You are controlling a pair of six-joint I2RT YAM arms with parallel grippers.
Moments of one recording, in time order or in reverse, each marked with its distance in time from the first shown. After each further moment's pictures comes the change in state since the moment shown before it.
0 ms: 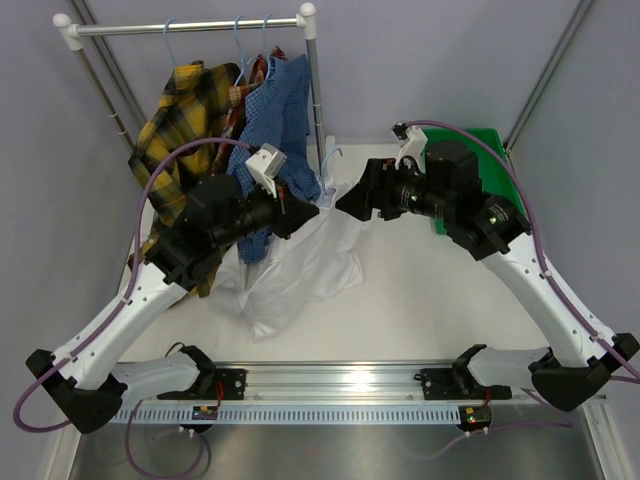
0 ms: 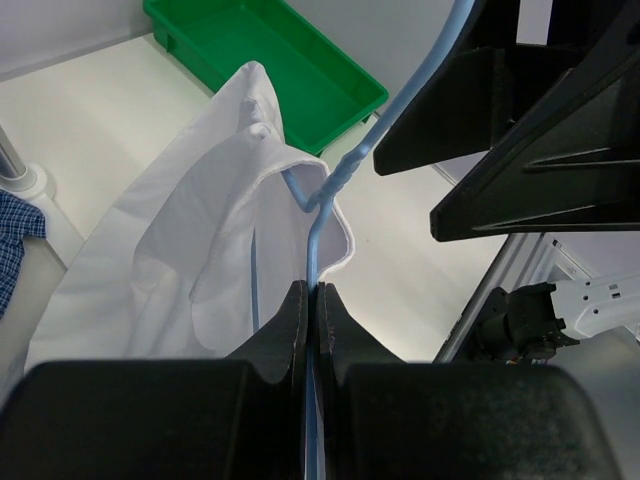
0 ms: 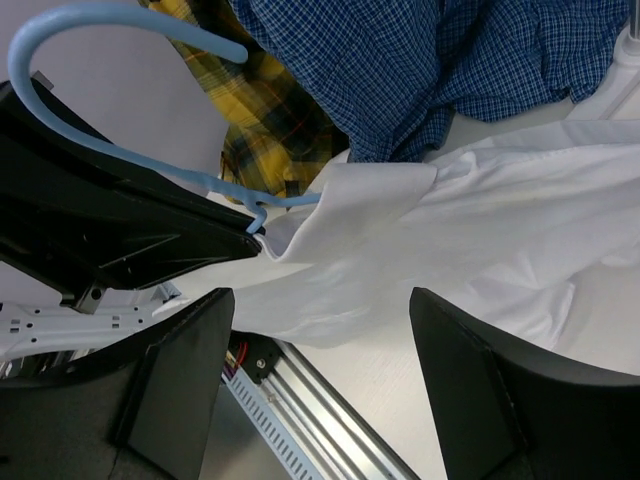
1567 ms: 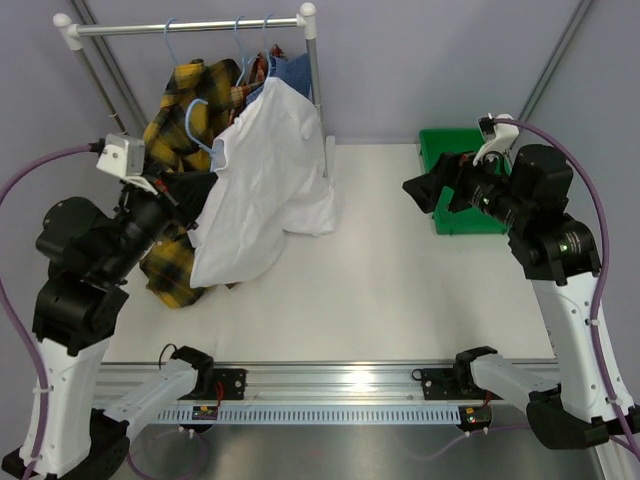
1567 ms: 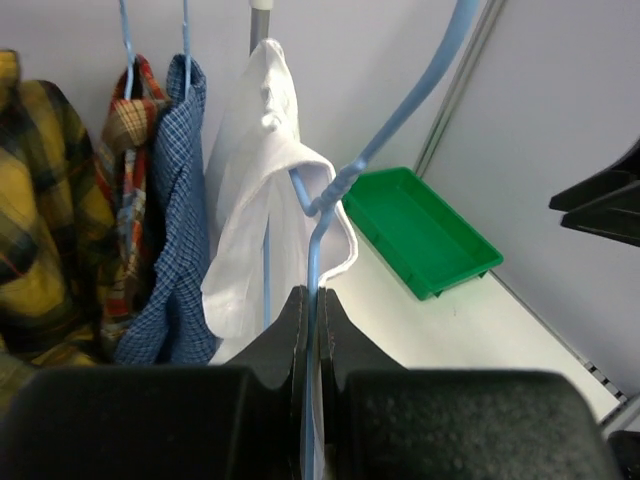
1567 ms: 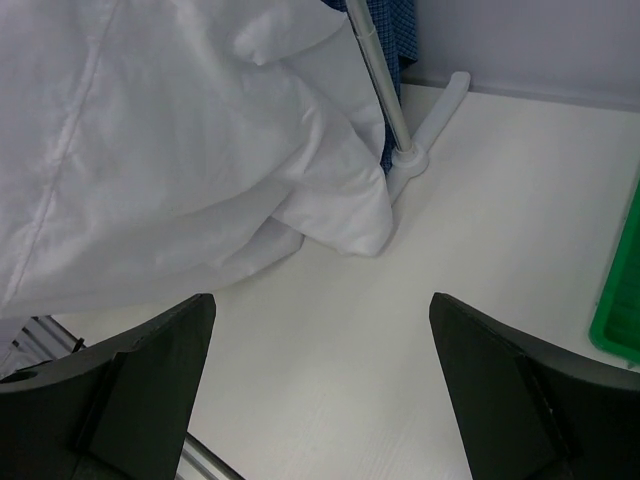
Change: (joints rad) left arm 0.314 -0.248 0.270 -0.265 -0.101 0.072; right arm -0.361 -0.195 0.008 -0.089 -0.043 -0.254
